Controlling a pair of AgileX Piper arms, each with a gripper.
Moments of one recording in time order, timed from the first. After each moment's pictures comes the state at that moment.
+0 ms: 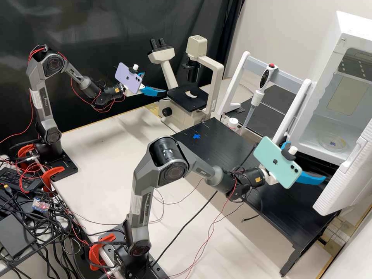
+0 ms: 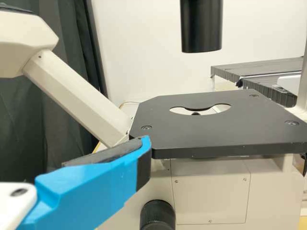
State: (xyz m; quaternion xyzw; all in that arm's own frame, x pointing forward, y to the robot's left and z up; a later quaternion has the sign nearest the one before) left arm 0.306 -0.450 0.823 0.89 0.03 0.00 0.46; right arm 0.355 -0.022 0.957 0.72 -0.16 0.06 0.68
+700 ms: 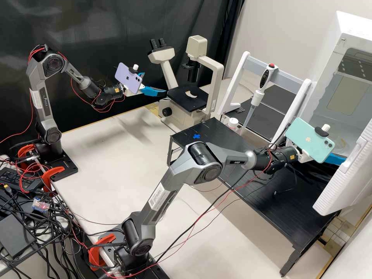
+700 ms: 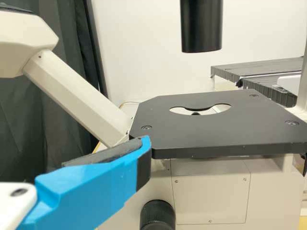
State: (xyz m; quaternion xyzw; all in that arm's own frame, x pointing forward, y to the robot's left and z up) left arm 0.306 -0.450 0.823 0.89 0.03 0.00 0.46; right arm 0.497 -0.013 0.979 0.70 -0.14 0.02 0.70
